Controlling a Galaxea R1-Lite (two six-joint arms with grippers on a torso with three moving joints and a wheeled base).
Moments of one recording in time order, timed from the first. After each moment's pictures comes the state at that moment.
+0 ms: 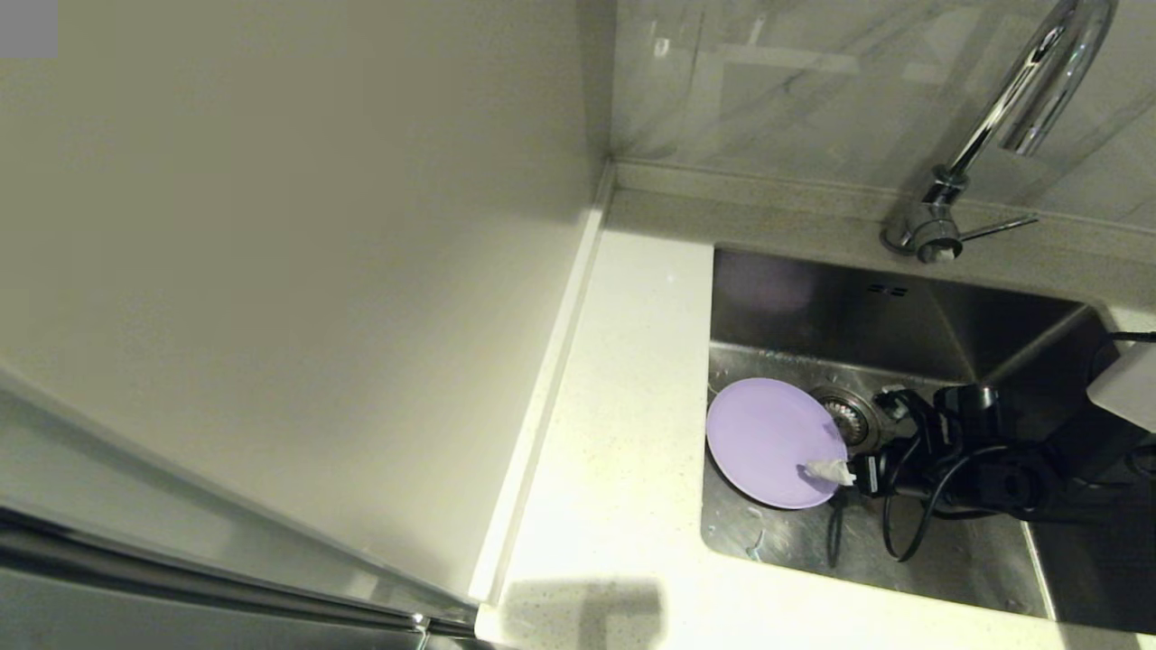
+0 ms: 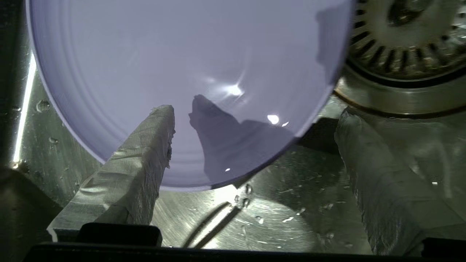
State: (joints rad) left arm 0.00 0.00 0.00 -0.01 0.00 0.00; right arm -0.15 2.27 -0.93 -0.62 0.49 -0.15
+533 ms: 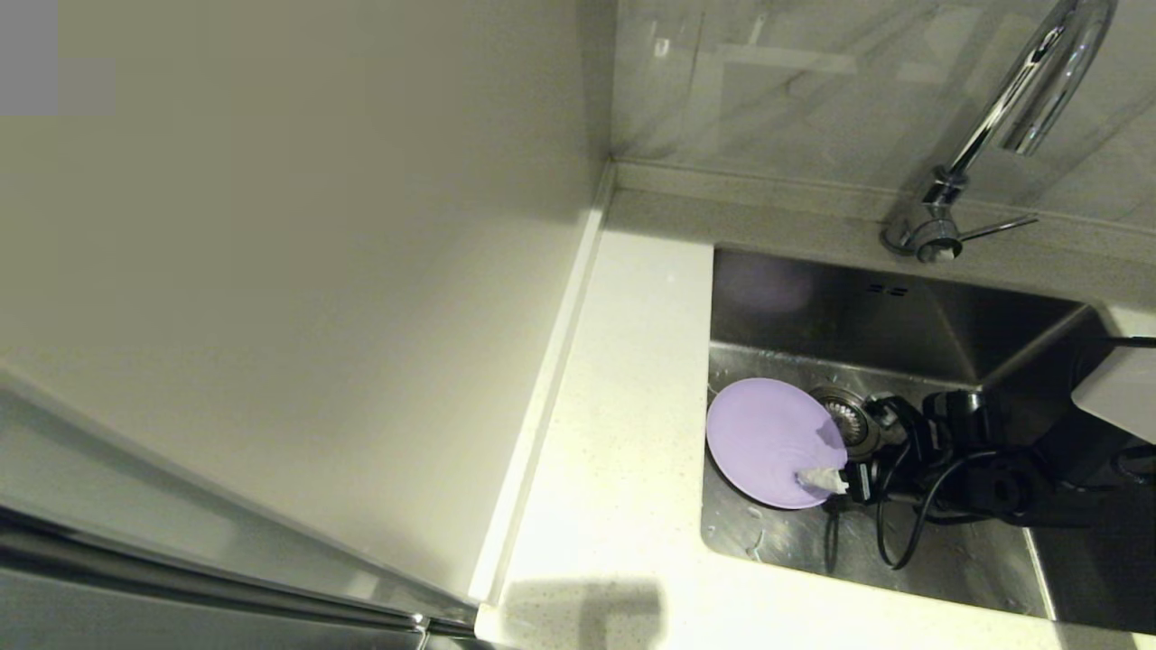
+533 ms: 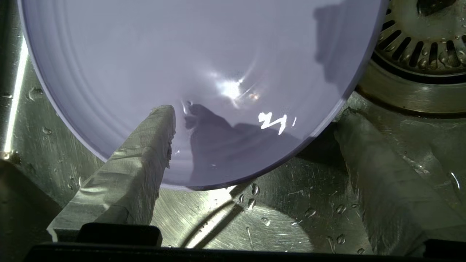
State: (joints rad) left arm 0.00 0.00 0.00 -0.01 0.00 0.00; right arm -0.13 2.30 -0.93 -0.62 0.49 -0.18
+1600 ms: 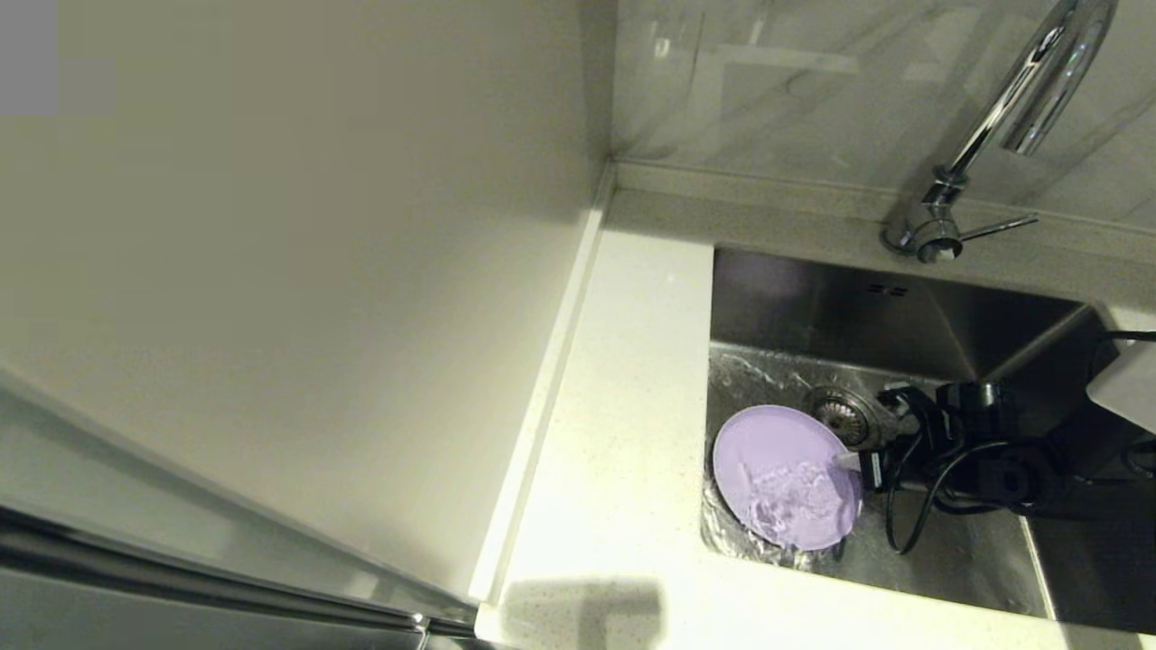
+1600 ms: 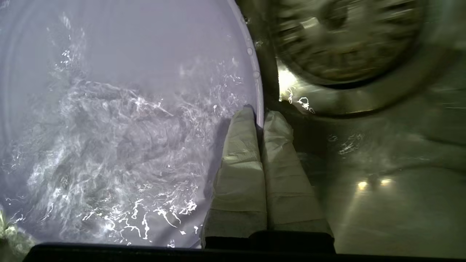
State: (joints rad) left arm 0.00 0.00 0.00 -0.01 0.00 0.00; right arm -0.17 2.29 -0.97 -0.62 0.39 -0.17
